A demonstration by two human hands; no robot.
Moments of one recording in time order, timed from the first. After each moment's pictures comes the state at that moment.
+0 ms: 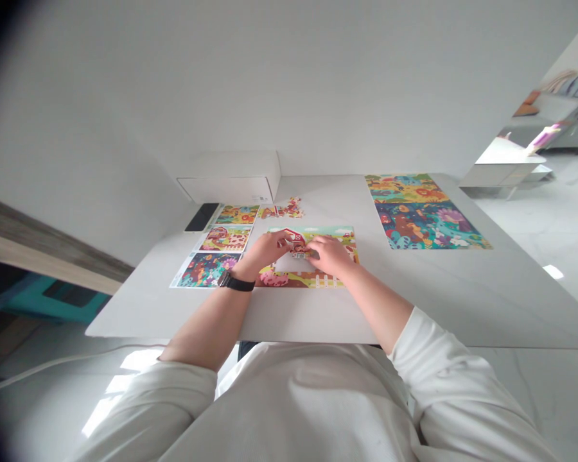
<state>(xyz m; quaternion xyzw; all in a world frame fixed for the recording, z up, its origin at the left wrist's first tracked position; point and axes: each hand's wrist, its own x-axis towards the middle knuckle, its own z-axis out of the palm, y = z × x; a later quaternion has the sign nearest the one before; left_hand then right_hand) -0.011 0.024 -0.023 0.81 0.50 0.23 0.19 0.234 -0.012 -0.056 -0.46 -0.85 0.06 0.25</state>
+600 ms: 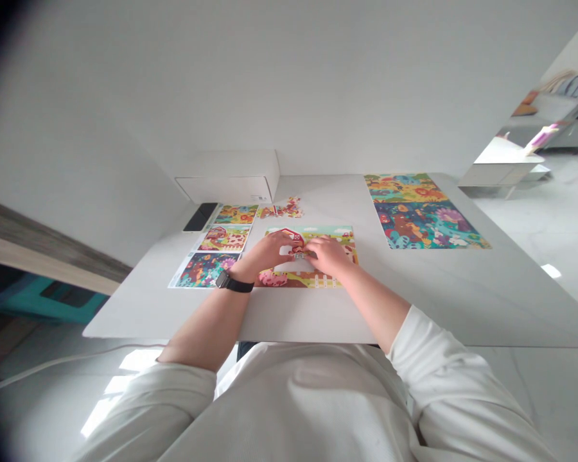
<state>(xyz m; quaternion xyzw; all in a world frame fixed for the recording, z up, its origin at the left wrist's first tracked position) -0.017 0.031 -0.032 0.91 0.35 0.19 0.15 0.231 -0.012 -0.055 -0.45 -0.86 0.06 0.24</state>
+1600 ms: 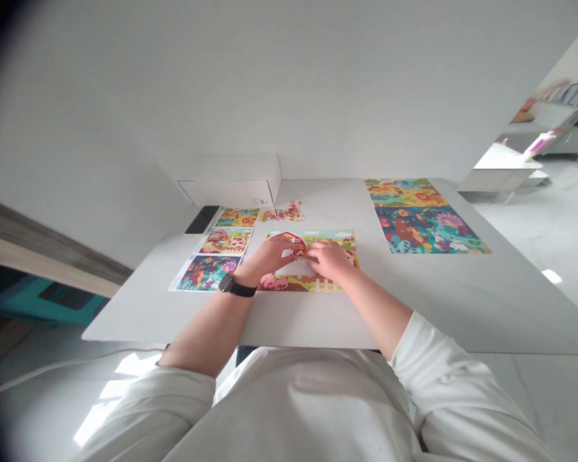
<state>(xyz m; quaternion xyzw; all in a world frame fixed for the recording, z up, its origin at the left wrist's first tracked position) -0.010 0.027 -0.031 0.89 0.38 0.19 0.15 0.232 -0.013 -0.052 -0.45 -0.86 0.05 0.22</state>
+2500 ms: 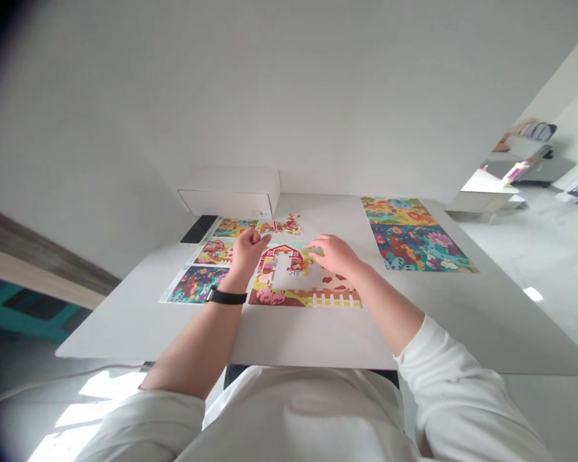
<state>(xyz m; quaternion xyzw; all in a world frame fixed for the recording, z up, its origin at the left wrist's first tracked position) -0.026 0.040 -0.008 0.59 0.53 0.56 0.26 0.248 0.008 0.014 -0.48 -0.84 0.09 0.24</state>
